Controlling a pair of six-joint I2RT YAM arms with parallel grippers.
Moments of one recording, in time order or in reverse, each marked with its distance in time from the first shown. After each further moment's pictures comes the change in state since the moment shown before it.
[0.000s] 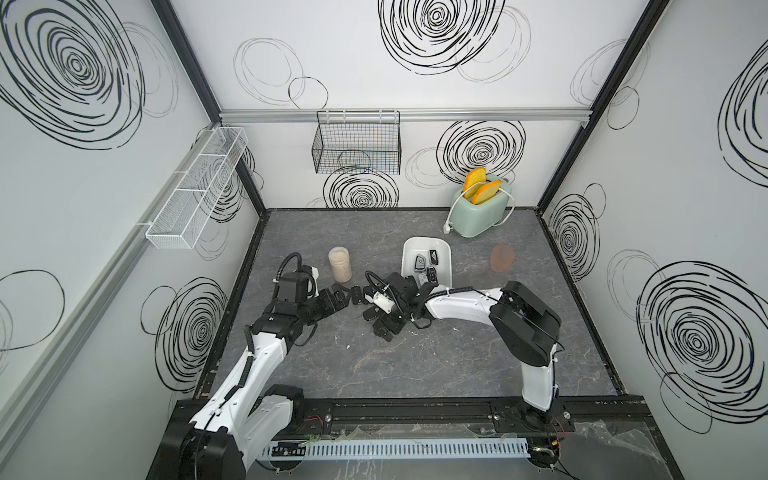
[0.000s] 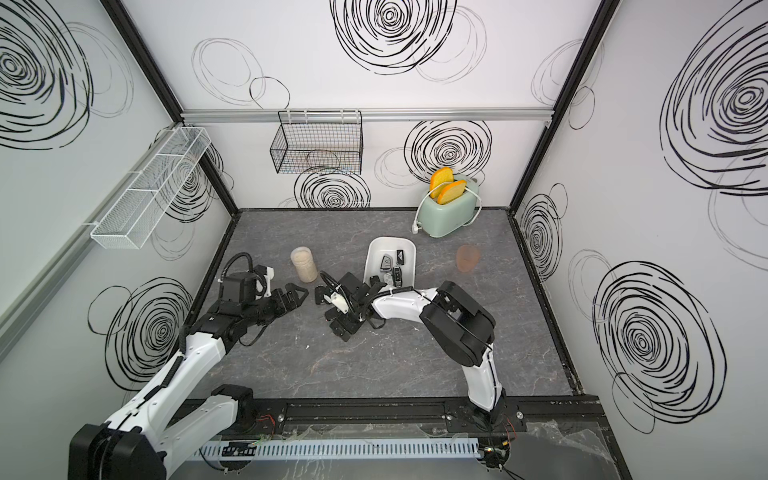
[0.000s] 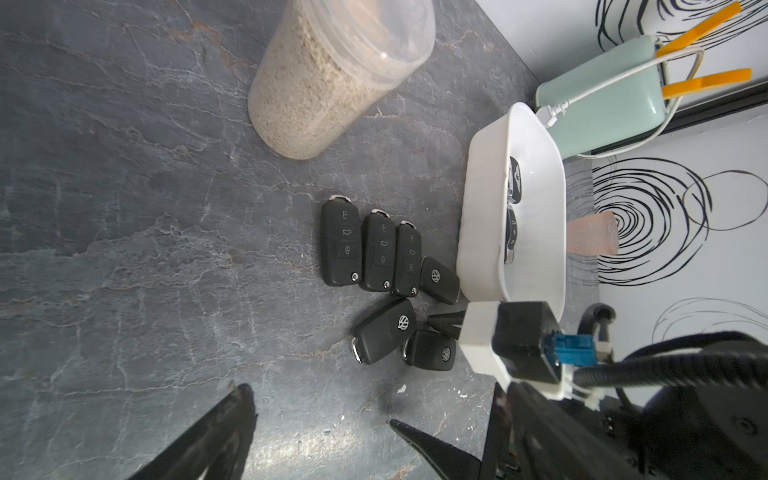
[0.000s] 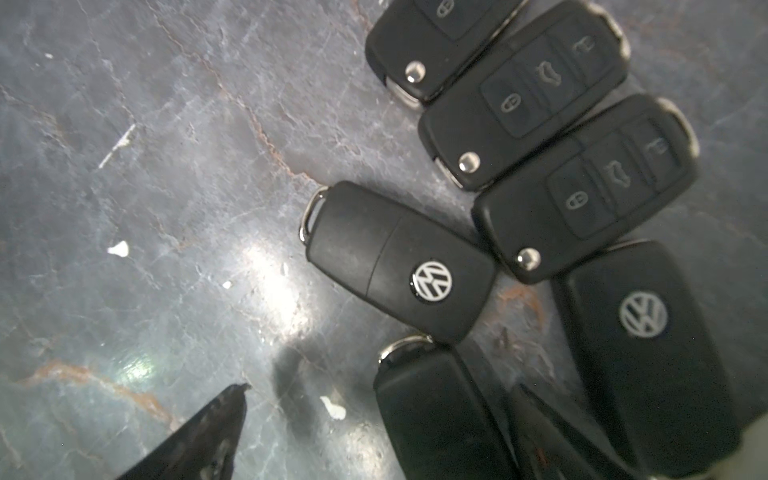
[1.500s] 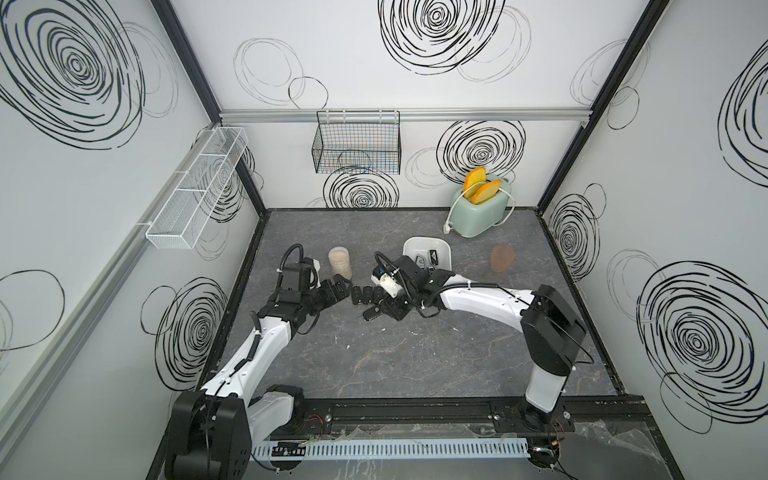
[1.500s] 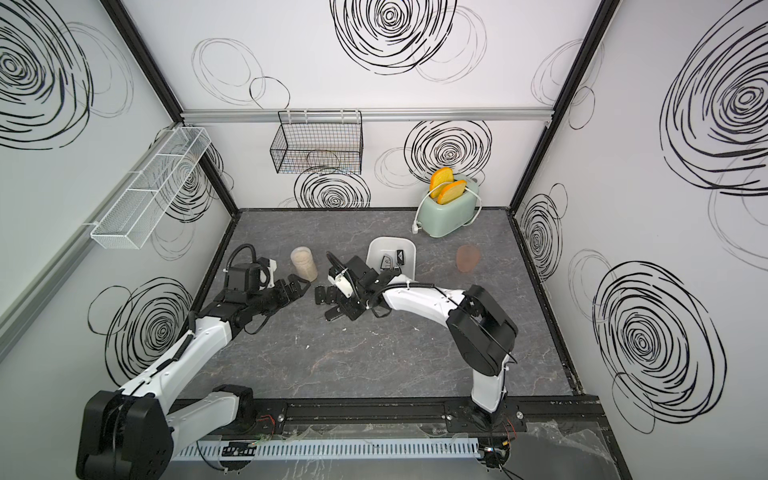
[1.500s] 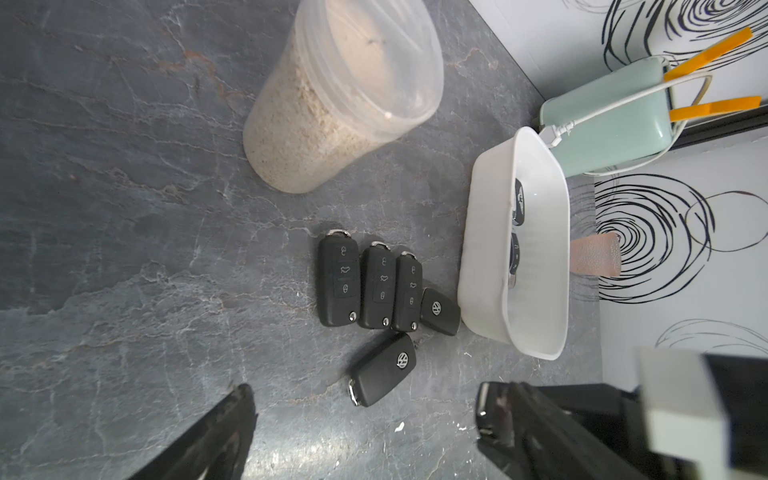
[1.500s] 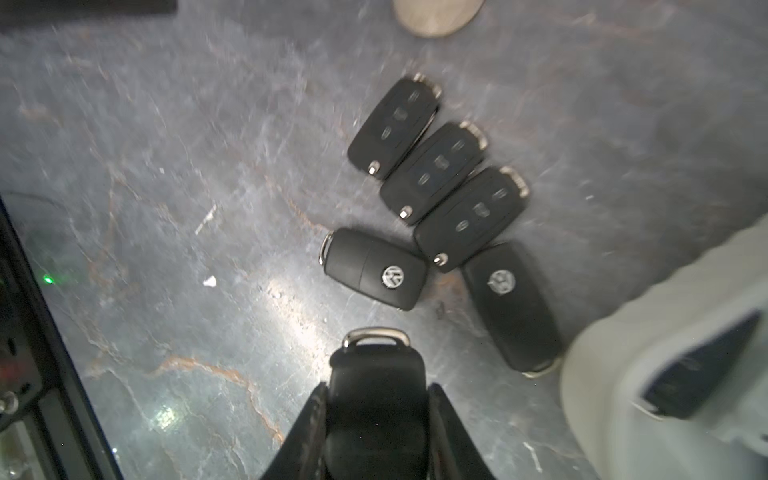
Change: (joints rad) left arm 0.018 0.152 0.055 0.092 0.008 -0.005; right arm -0.076 -0.163 0.079 -0.114 -0.033 0.111
